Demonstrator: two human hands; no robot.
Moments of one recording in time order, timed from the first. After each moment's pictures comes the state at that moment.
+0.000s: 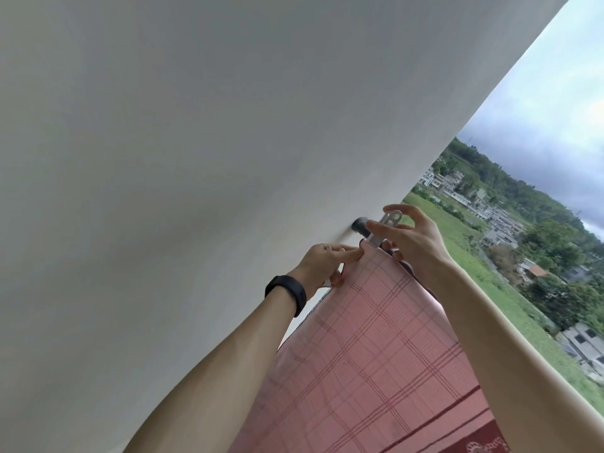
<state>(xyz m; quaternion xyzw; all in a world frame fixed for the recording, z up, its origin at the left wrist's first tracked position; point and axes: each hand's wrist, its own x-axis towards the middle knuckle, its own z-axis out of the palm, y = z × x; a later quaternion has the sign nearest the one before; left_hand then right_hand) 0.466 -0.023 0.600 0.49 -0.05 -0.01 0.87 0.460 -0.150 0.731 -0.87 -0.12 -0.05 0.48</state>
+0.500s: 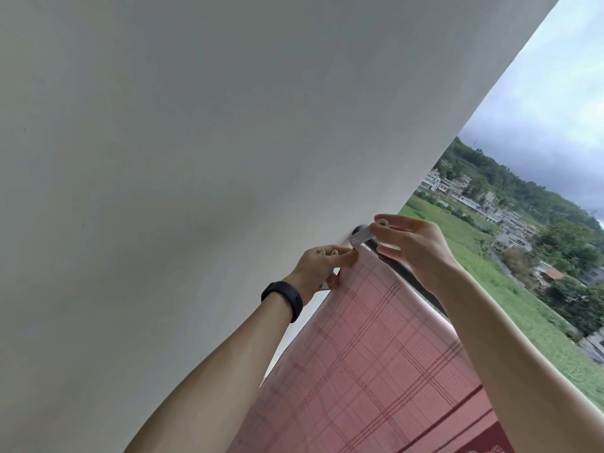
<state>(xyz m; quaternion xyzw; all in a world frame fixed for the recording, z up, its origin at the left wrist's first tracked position) 0.466 -0.022 0.604 0.49 -0.05 0.01 0.87 0.470 -0.166 0.738 -0.84 -0.14 -0.01 0.52</state>
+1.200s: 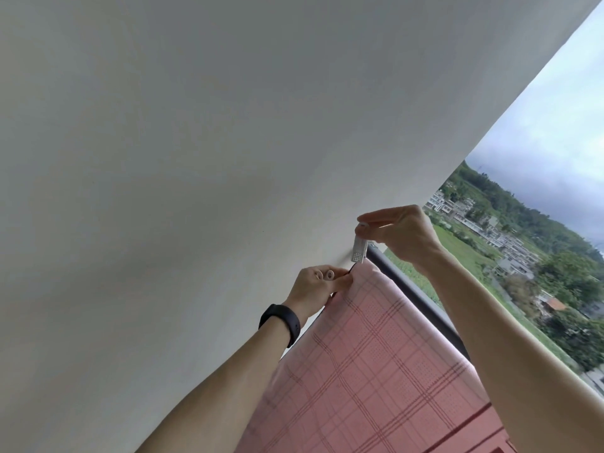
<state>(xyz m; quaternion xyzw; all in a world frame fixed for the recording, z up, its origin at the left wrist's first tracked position) 0.458 -0.028 0.583 0.52 -0.01 0.11 0.85 0.475 -0.120 0.763 -0.92 -0.23 -0.09 0.32</state>
